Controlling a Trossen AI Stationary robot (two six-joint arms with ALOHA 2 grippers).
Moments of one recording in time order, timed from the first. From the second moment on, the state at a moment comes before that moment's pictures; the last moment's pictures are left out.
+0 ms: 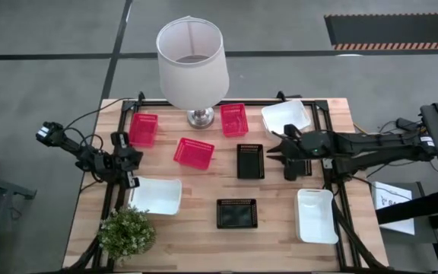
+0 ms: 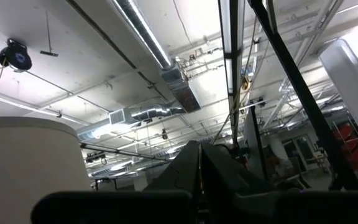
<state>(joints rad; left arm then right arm) -0.50 0.38 0.01 1.10 -0.44 0.70 0.01 0.90 0.72 -0.38 0.10 -0.07</state>
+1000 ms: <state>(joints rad) -0.50 0.38 0.01 1.15 -0.44 0.69 0.02 1.52 1.09 -0.67 -0.10 0.05</state>
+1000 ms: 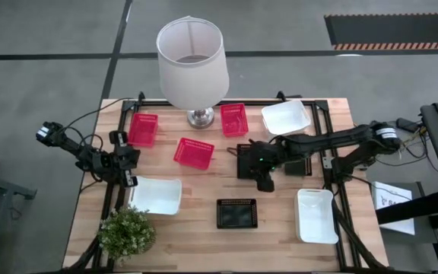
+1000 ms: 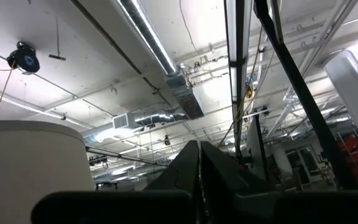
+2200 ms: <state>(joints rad) -0.50 0.38 0.01 1.14 -0.44 0.69 0.06 1.81 1.24 -0.83 -0.01 0.03</state>
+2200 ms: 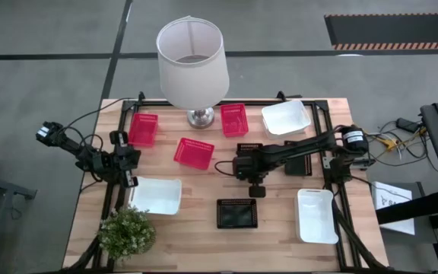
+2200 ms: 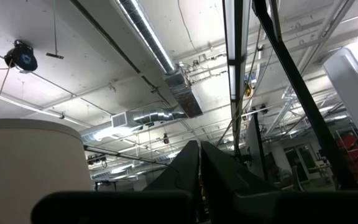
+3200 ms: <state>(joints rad) -0.50 0.40 0.01 1.14 -0.44 0.69 0.25 1.21 0.98 -1.26 0.25 0.36</state>
